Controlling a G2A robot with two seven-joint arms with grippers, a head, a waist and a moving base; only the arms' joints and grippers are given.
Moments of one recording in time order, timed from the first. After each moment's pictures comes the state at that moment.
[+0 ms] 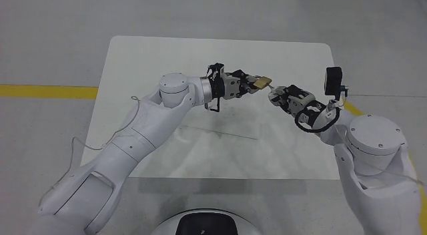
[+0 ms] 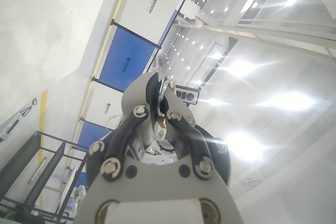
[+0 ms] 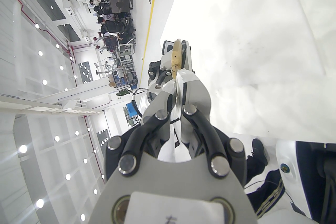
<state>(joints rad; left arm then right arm) 0.63 -1.49 -0.80 -1.04 -0.86 0.31 -0.69 -1.32 -0.99 1.53 -2.24 0.43 1.01 0.31</state>
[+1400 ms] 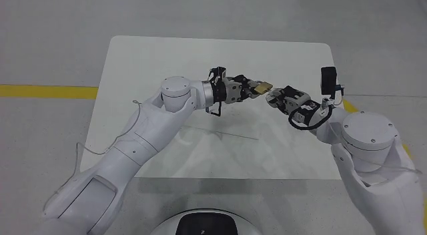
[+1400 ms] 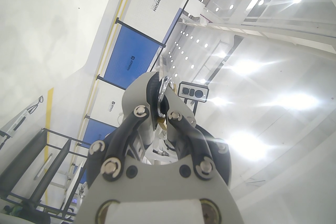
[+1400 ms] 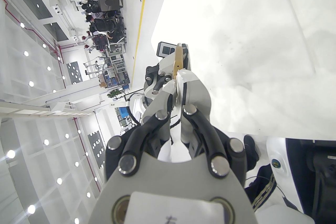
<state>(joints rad) 0.67 -1.51 -0.83 -1.06 -0.78 0.33 -0.70 -1.27 -0.88 1.43 -2.22 0.58 1.01 0.18</state>
